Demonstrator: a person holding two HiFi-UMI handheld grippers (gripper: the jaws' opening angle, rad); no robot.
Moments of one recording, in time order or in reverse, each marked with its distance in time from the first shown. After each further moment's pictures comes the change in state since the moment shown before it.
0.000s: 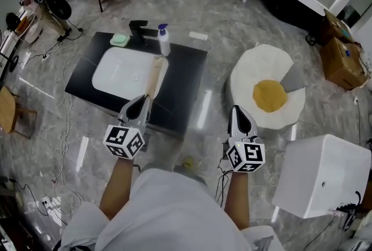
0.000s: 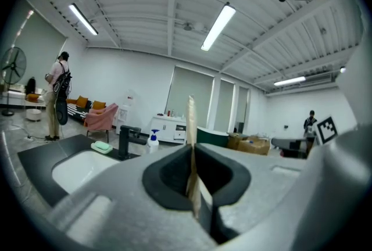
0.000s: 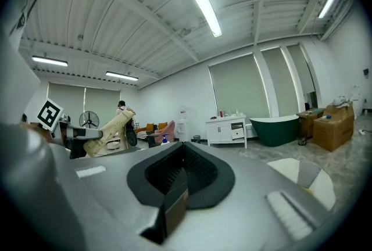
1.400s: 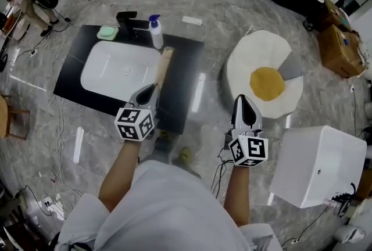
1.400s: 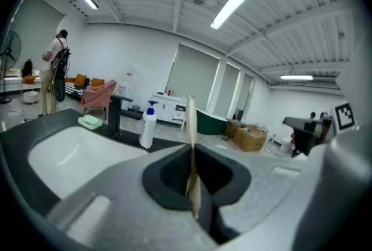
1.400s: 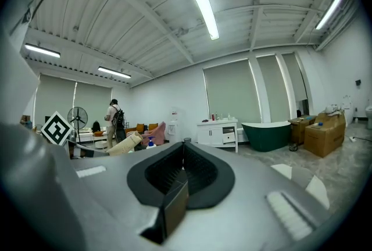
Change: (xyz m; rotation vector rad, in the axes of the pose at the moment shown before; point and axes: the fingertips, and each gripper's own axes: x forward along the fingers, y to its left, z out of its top) left arm 0.112 0.039 -0.065 -0.087 0.196 -0.018; right arm 0.064 -0.030 0.006 -0.032 -0.021 -0.087
